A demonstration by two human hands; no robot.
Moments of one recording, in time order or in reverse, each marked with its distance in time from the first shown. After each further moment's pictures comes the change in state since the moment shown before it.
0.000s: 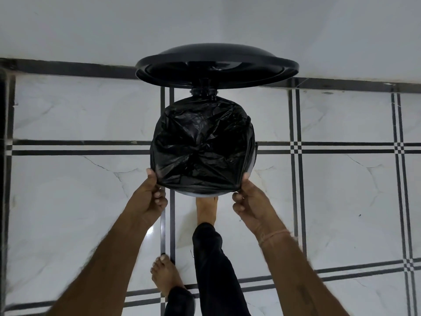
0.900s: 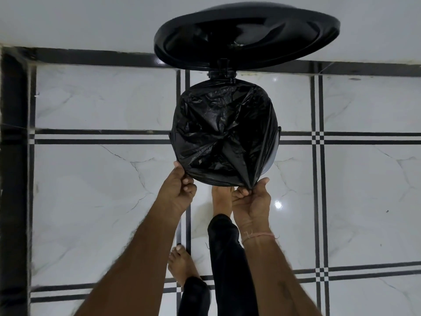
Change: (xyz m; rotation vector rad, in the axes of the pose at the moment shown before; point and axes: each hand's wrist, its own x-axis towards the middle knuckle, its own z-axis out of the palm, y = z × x) left_hand 0.023 -0.026 0.001 -0.142 0.007 -0.066; right_hand 0.019 0.072 0.031 0.624 0.120 -0.099
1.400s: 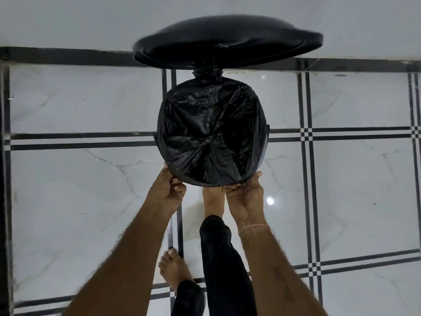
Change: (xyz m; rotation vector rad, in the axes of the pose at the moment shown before) left_hand 0.018 -0.002 -0.003 0.035 -0.012 0.021; right_hand -0.002 -0.018 0.020 0.086 -0.005 0.051
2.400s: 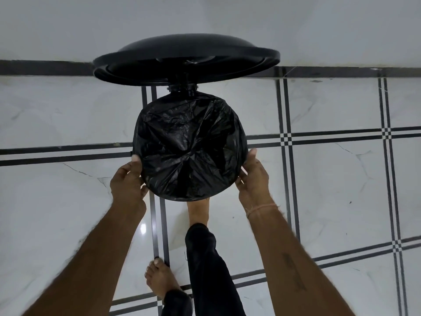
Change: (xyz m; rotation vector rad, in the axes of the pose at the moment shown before) left_hand -0.016 0.039 0.037 0.298 0.252 0.347; right_hand 0.033 -0.078 0.033 -0.585 0.122 -0.225
